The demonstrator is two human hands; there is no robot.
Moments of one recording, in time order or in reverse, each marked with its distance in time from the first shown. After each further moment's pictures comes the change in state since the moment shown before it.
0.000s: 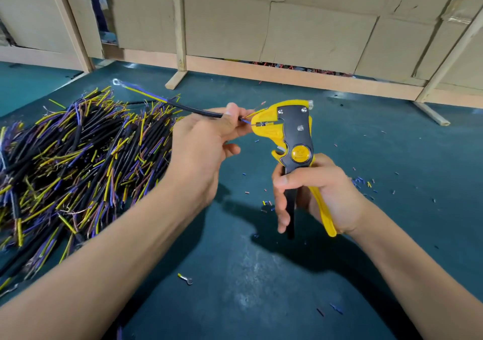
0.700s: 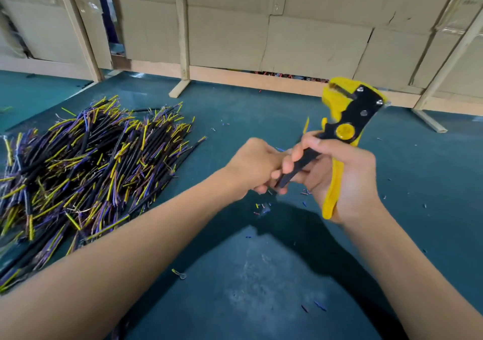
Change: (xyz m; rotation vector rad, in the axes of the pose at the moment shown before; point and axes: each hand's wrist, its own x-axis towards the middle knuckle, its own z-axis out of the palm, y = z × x) left_hand 0.020 -0.031 0.048 0.658 -0.406 -0.227; right_hand -0.001 -0.015 -0.014 0.382 0.274 -0.260
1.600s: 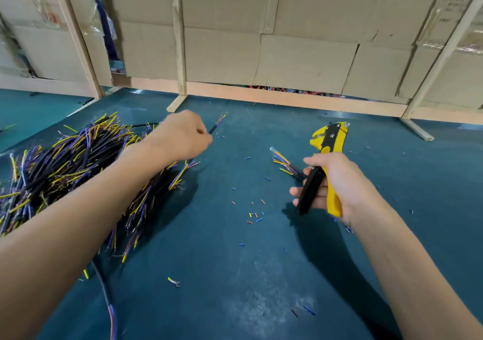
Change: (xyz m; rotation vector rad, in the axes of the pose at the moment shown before) left_hand 0.010 -0.001 -0.115 0.757 0.451 0.055; right_hand 0.005 -0.020 -0.018 -0.299 0.589 0.430
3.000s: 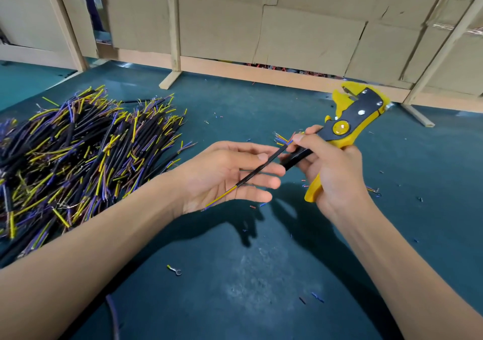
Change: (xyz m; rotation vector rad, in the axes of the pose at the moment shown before) left_hand -0.075 0.025 0.051 -1.448 -0.818 -0.030; right_hand 0.001 0.028 0.026 0.331 -0.126 -0.466
